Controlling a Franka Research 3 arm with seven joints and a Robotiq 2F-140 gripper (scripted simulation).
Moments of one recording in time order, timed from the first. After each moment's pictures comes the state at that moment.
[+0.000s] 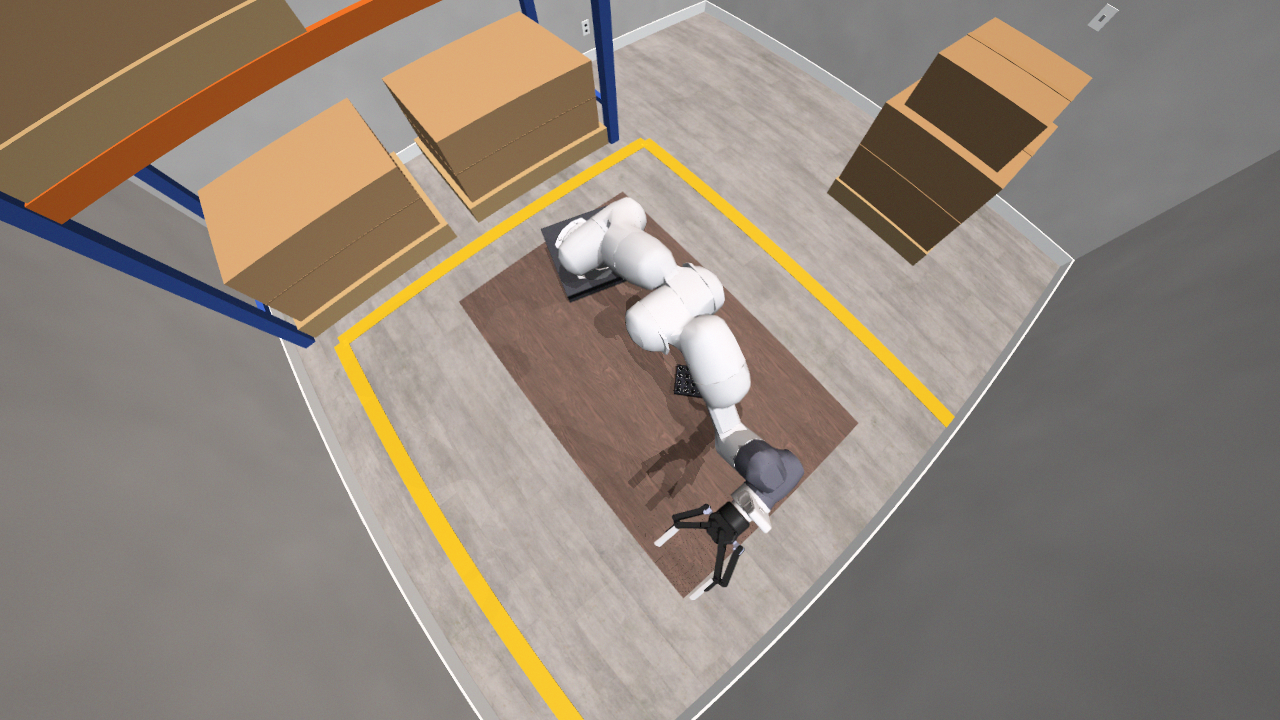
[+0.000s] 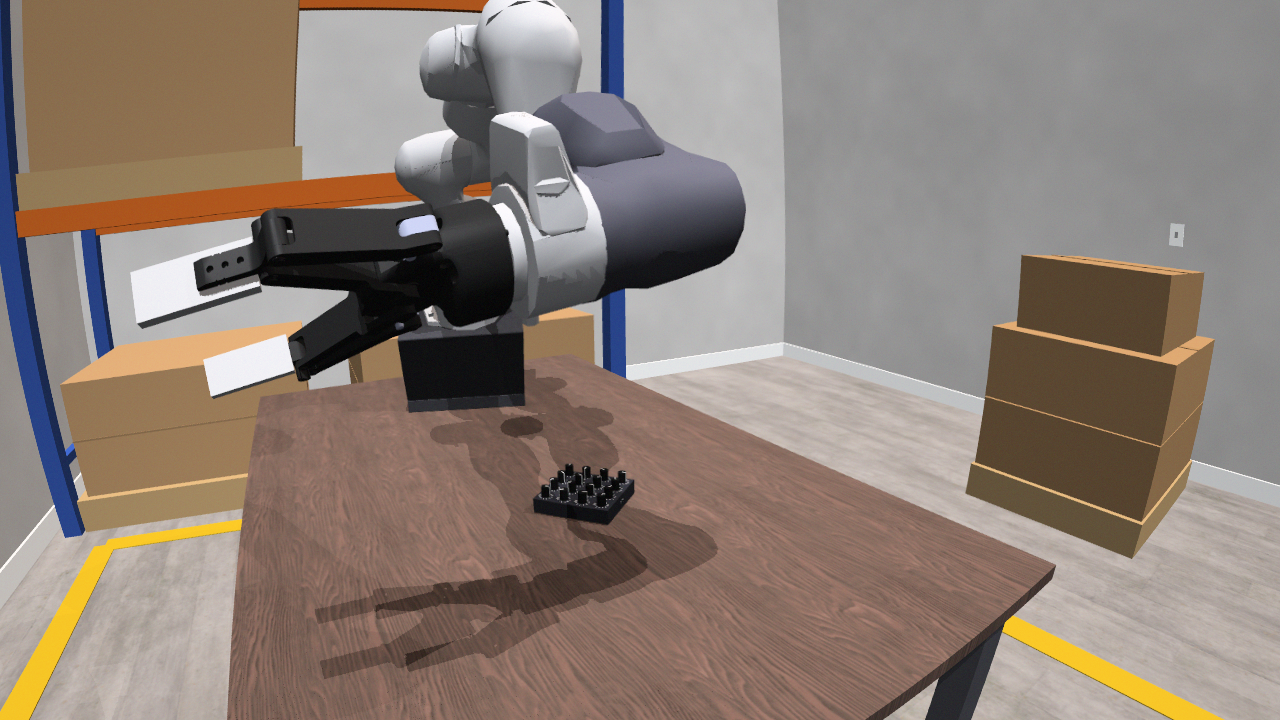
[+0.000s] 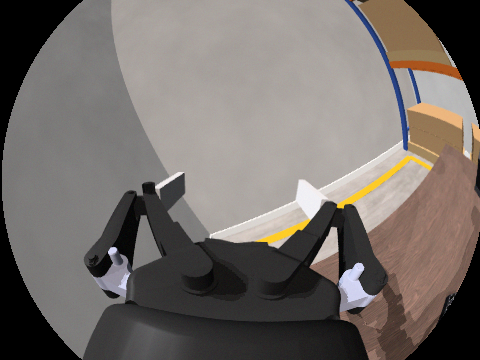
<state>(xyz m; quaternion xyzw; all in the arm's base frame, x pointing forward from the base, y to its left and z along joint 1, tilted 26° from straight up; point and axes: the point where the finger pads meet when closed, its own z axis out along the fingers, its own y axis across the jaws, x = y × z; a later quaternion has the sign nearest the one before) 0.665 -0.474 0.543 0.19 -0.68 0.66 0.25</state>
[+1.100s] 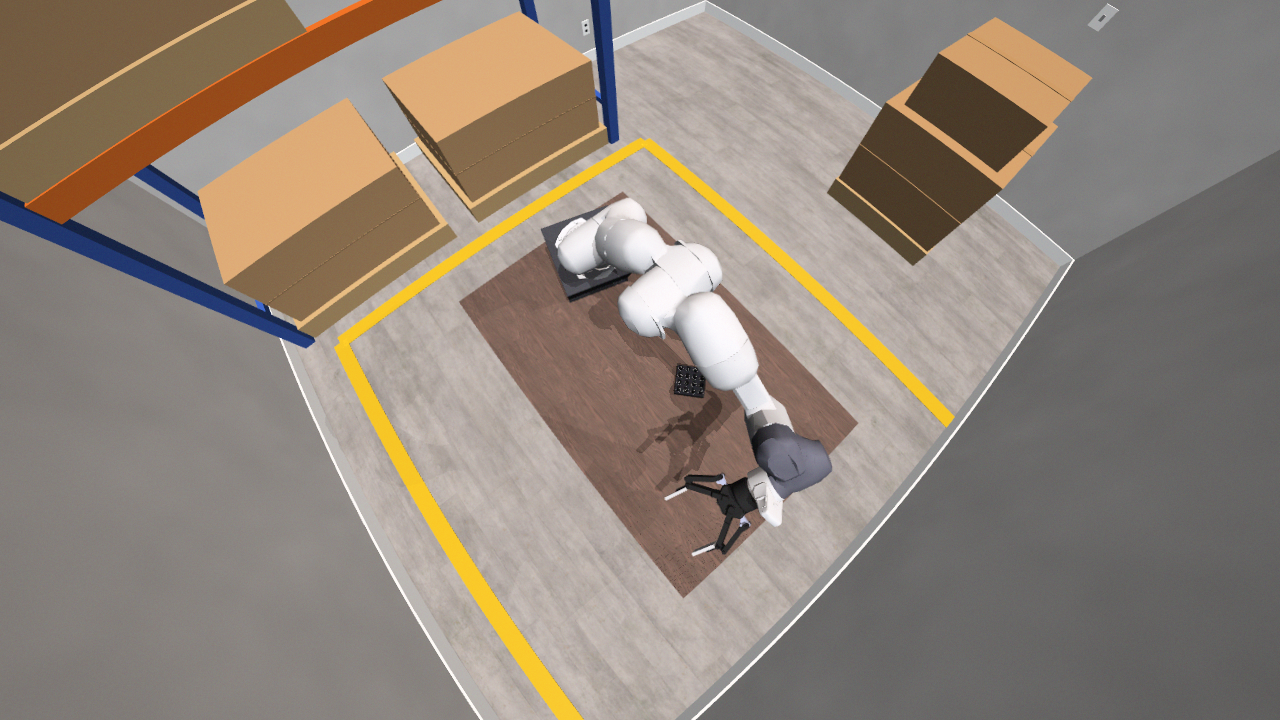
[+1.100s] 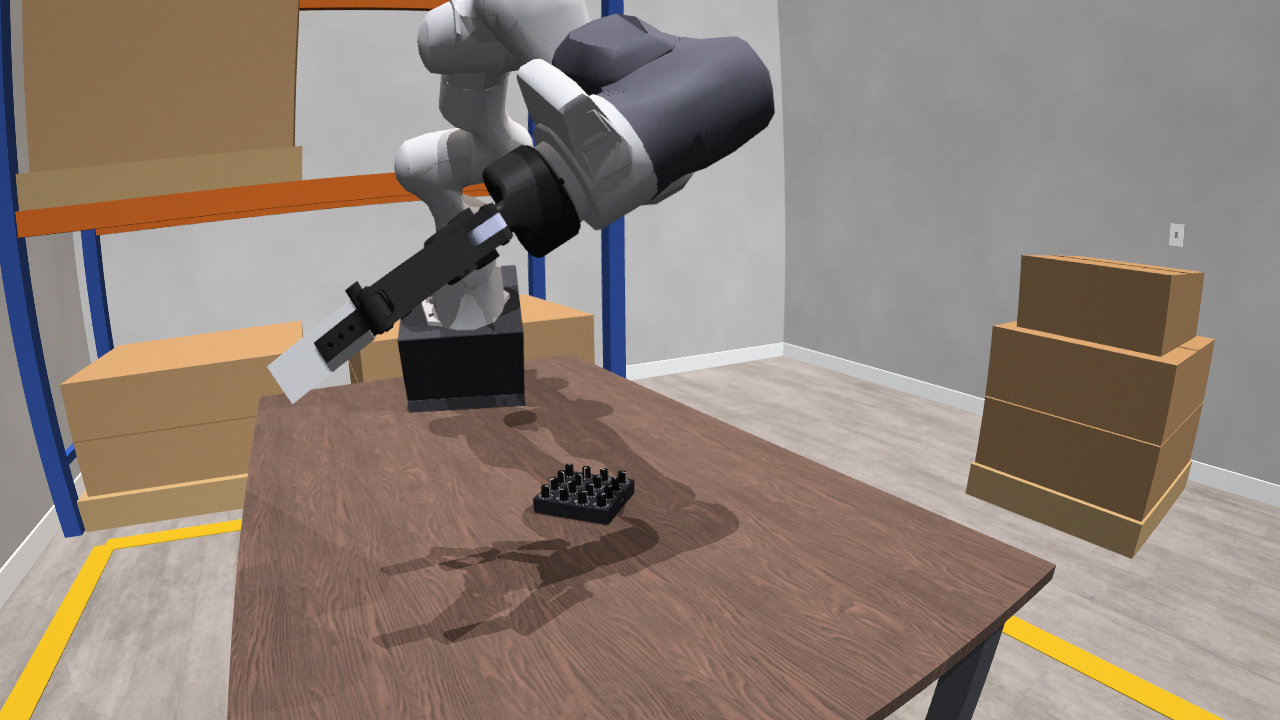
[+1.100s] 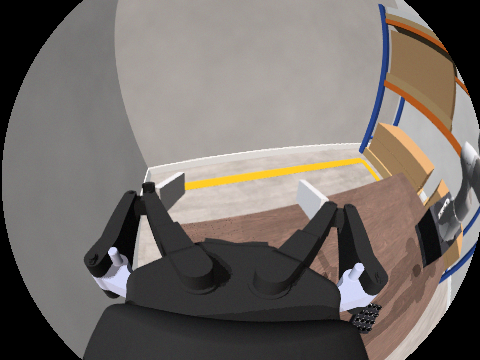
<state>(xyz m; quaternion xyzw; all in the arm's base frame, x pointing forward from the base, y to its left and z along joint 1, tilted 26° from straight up) 0.635 -0.395 0.480 0.36 -0.76 0.45 0.28</state>
